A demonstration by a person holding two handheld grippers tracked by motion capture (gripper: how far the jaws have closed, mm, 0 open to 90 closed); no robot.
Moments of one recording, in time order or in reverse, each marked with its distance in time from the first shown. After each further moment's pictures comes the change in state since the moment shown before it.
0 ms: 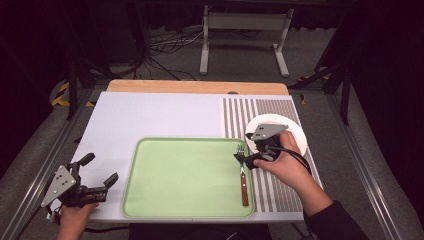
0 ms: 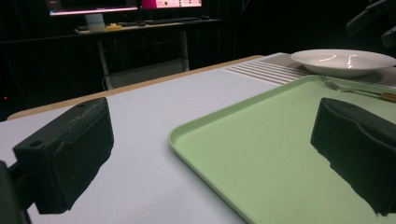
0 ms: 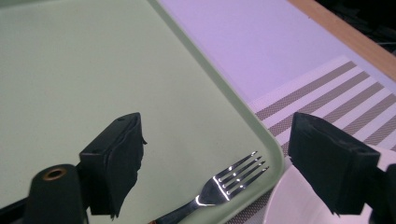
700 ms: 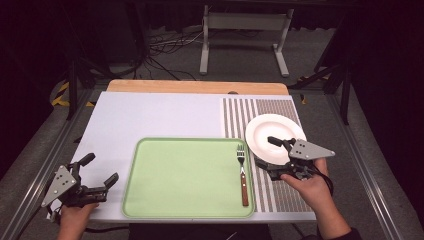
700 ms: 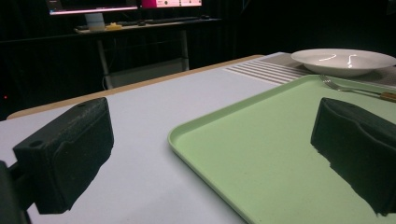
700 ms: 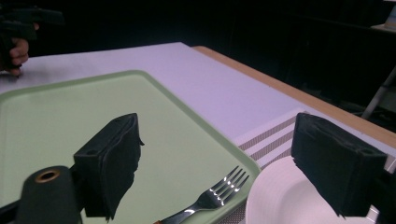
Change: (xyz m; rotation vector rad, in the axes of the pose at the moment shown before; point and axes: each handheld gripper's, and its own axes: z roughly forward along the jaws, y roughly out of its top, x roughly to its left) left arm -0.001 0.000 0.000 0.000 0.000 -0.003; right arm 0.006 -0.063 -0.054 -0.411 -0.054 0.068
